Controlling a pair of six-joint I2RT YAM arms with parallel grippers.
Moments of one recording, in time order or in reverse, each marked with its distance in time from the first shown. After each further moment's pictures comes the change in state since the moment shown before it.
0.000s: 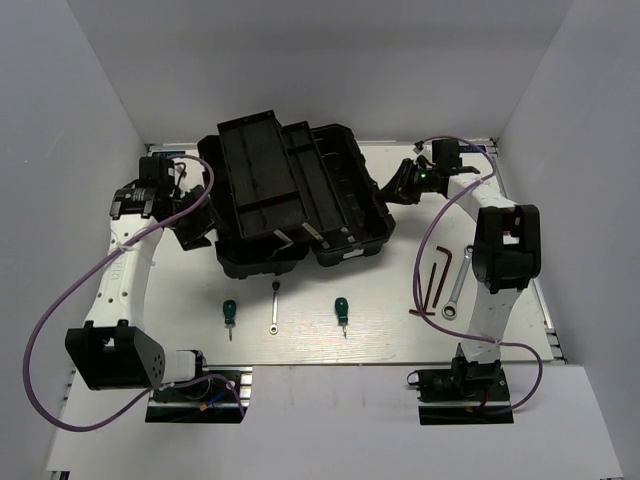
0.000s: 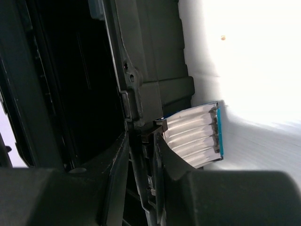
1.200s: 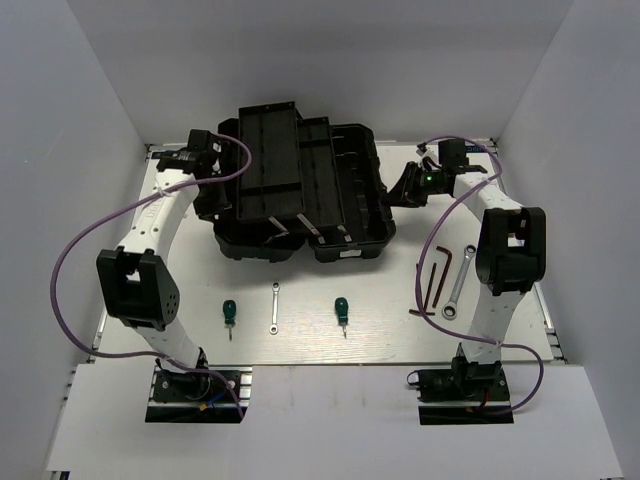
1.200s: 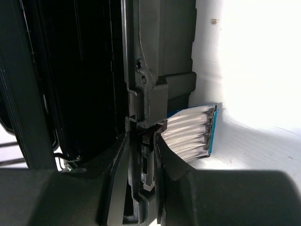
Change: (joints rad) left arm -0.169 0.366 0.236 0.018 -0.386 0.173; right arm -0.020 -0.026 -0.002 -0.105 -0.030 -0.139
